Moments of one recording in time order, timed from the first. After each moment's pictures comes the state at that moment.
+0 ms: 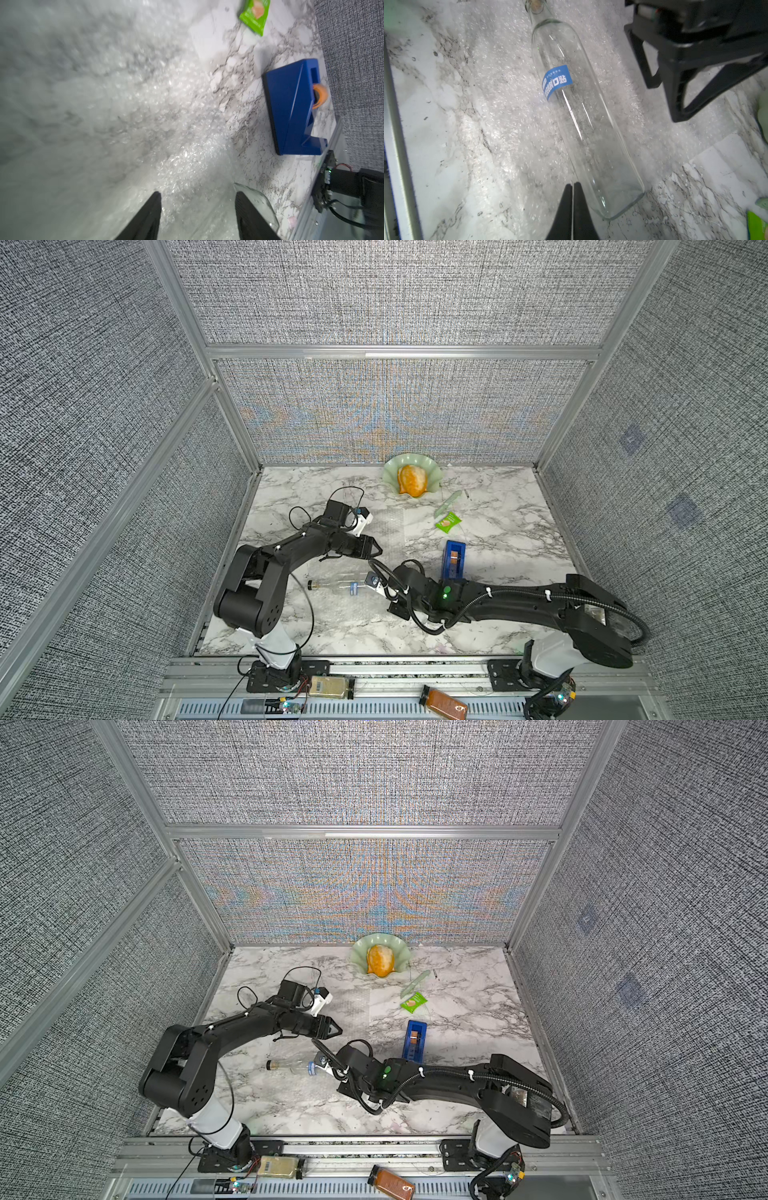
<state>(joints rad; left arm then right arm) -0.38 1.62 0.95 -0.34 0.58 -0.11 1.18 1.55 0.90 -0.18 0.18 -0.16</state>
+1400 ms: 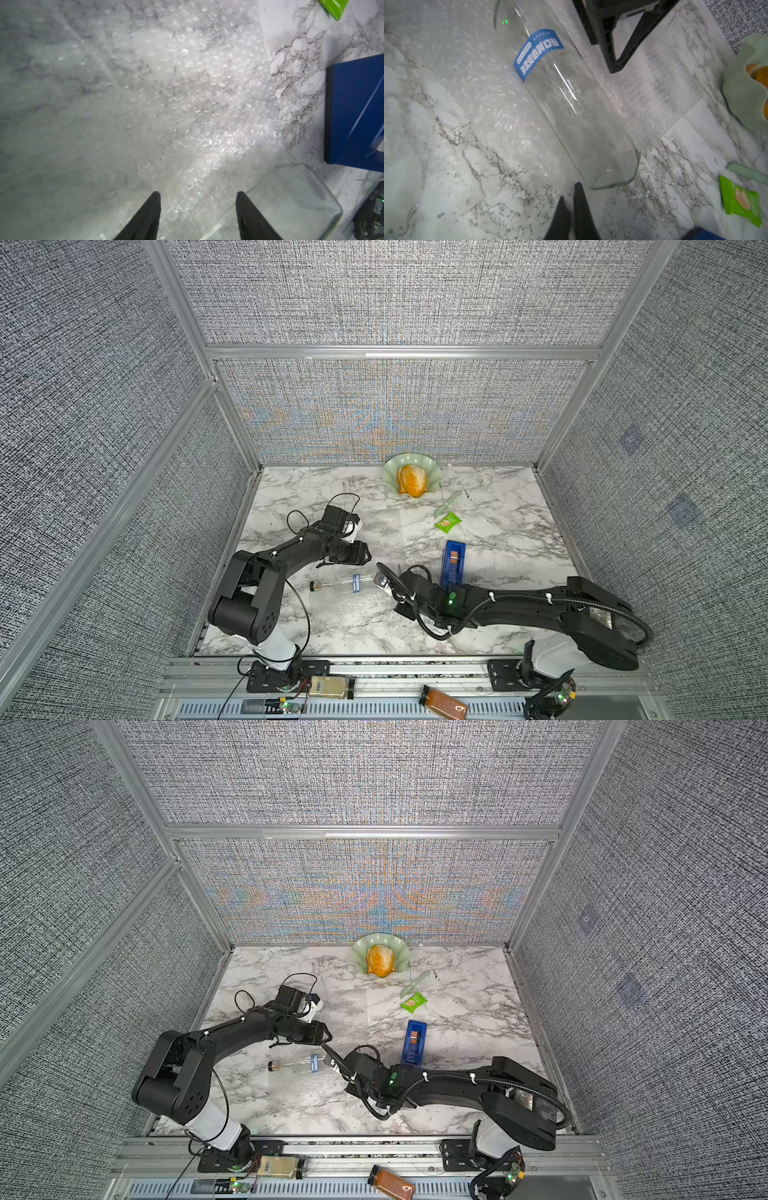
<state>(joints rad) -0.39 1.62 0.89 -0.41 0.42 -0.19 1.19 1.51 0.80 -0.11 0.31 -0.12</state>
